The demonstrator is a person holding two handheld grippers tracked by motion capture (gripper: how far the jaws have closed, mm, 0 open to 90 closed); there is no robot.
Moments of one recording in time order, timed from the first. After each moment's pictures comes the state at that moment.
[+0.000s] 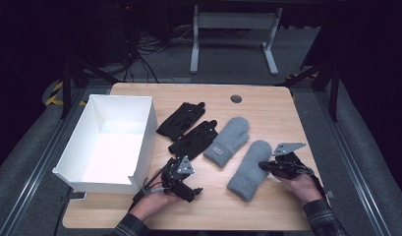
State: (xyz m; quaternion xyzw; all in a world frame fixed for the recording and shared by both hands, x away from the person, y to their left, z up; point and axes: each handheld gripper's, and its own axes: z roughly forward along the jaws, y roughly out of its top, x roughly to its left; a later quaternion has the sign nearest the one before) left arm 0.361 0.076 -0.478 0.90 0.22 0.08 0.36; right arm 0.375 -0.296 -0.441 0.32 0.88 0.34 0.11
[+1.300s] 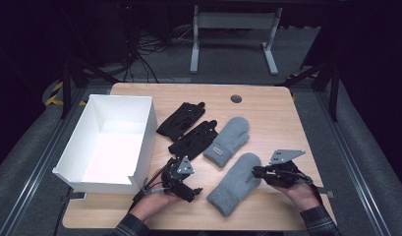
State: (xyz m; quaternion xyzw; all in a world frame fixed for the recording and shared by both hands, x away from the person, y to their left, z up) left arm 0.361 0.076 -0.478 0.90 0.22 0.08 0.36; right arm 0.348 -0.278 -0.425 0.29 0.87 0.38 0.12
